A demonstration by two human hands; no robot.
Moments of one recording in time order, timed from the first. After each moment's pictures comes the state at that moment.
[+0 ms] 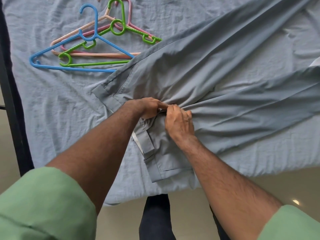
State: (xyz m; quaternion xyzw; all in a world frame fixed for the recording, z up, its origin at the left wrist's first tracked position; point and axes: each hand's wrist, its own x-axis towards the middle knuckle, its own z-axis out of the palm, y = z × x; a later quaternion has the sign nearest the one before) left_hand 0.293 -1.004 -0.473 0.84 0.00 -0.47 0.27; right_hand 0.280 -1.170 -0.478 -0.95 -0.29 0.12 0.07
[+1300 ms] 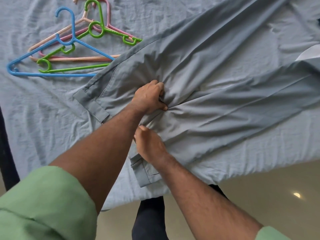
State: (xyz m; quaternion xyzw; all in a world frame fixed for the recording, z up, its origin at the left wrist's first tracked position) left_hand 0.341 -1.051 -0.478 0.93 0.10 -0.26 0.25; right_hand 0.235 -1.161 -0.446 -0.86 -0.27 0.33 0.26
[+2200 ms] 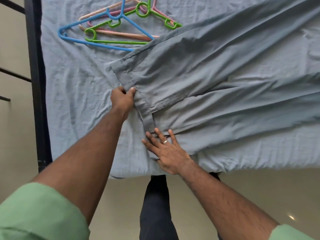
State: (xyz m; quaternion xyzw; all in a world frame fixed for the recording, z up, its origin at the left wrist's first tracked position) left_hand 0.171 -0.978 -0.471 0.63 0.61 0.02 0.48; right_hand 0.147 -1.236 -0.468 -0.73 -0.58 0.36 0.02
